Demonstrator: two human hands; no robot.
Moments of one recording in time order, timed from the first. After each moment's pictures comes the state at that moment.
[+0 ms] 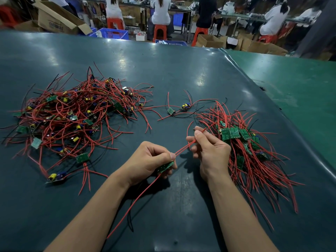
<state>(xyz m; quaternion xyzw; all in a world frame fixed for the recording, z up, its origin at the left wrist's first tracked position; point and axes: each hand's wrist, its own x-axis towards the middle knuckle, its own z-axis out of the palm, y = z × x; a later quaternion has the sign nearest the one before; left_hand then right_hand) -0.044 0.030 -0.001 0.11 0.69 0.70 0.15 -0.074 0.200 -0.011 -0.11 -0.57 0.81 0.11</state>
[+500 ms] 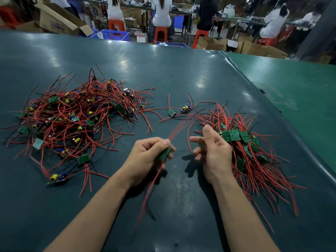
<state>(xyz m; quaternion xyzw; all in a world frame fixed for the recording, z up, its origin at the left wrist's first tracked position) -0.052 0.031 -0.009 0.07 0.64 0.76 0.07 -0.075 0.208 -0.005 -0.09 -0.55 0.82 0.07</state>
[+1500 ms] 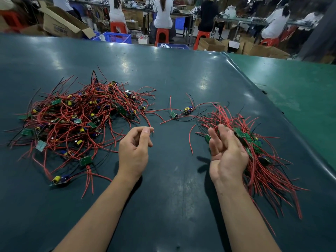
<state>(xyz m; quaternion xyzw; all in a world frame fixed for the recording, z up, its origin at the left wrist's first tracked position) -0.067 0.025 -0.018 -0.03 0.71 0.66 -0.24 -0.072 0.214 0.005 -0.17 -0.38 0.89 0.20</state>
